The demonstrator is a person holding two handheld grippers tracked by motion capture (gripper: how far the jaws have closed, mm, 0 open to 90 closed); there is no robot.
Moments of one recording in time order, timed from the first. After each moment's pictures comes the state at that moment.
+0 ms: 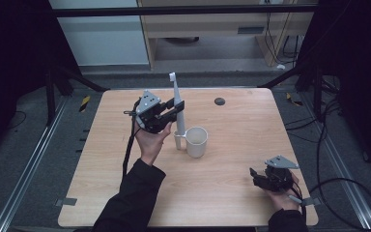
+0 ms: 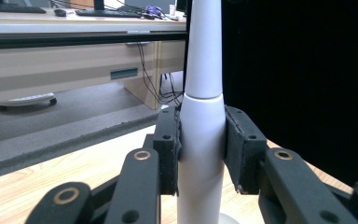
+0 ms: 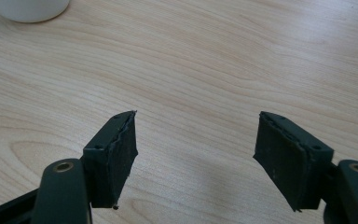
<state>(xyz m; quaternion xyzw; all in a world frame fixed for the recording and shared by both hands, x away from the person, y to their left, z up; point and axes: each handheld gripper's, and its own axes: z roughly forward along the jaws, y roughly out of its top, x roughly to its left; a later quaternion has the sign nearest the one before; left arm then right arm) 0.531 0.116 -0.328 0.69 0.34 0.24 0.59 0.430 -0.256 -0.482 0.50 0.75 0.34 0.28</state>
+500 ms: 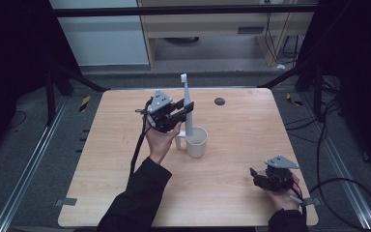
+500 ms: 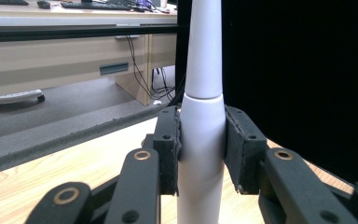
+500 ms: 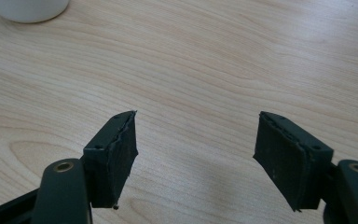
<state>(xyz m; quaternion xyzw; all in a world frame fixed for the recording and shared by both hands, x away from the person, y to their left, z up) 0.541 0.094 -0.339 0.70 0.33 0.23 0.59 0.430 -0.257 -0.482 0.50 0.75 0.34 0.28</state>
